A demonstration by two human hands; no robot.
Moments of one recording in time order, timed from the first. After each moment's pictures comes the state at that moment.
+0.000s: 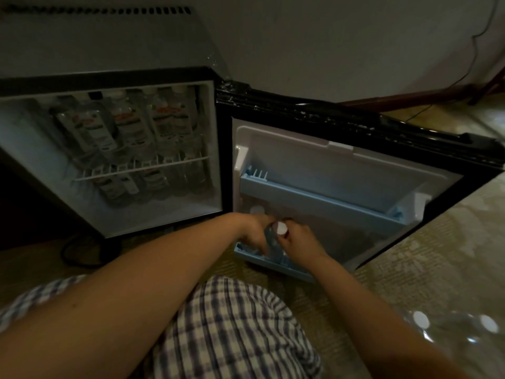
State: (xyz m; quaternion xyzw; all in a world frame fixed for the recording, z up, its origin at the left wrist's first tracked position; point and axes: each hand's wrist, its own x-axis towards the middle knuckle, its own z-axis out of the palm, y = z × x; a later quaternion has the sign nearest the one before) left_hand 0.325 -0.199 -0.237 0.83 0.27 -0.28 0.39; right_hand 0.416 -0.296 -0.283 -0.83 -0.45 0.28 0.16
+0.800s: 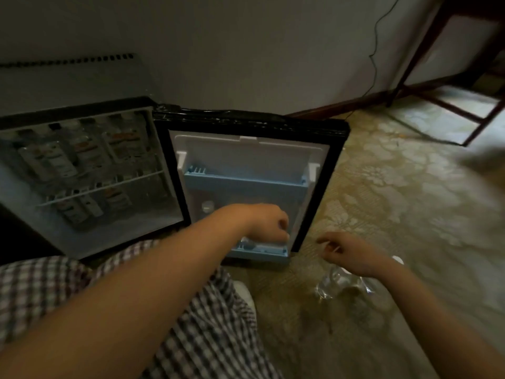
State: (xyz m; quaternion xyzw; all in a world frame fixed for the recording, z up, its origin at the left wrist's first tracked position) left_hand 0.343 -0.341 -0.132 0.94 0.12 -0.23 0.21; right_hand 0.478 -0.509 -0.204 -0.85 -0.43 0.28 0.11
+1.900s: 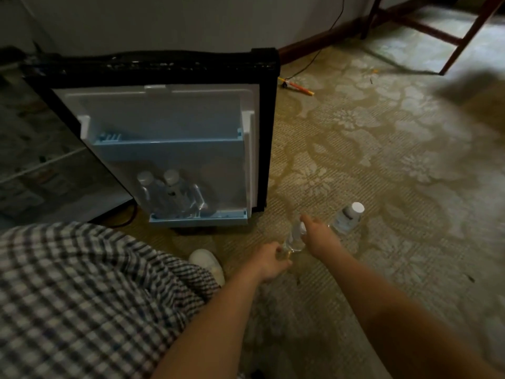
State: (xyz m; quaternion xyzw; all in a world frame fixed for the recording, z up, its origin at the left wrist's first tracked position) left_hand 0.393 -0.478 -0.303 0.82 0.30 -0.22 0.44; right_hand 0.533 -0.568 -0.366 -0.92 -0.31 0.24 0.04
